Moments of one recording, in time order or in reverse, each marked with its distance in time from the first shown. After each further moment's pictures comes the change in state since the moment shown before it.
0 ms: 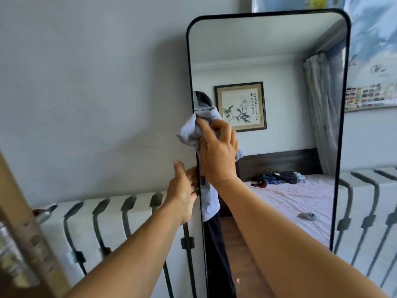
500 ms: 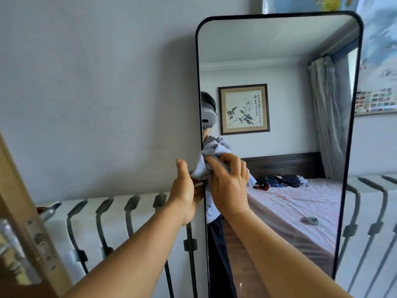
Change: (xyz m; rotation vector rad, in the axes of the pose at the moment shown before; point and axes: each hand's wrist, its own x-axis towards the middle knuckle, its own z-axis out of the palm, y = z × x) left_hand 0.002 0.003 -0.003 0.031 -0.004 -0.029; right_hand -0.057 0.031 0.001 -0.074 0.025 -0.122
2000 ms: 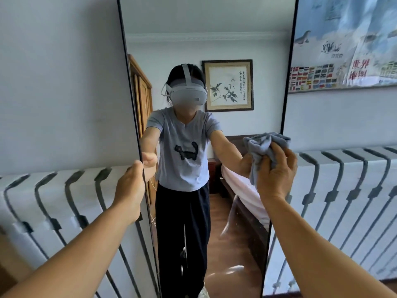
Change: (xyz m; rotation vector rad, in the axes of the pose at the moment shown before) left_hand -0.021 -0.063 0.022 0.274 0.404 0.084; right_hand -0.032 0.195 -0.129 0.069 0.145 0.615
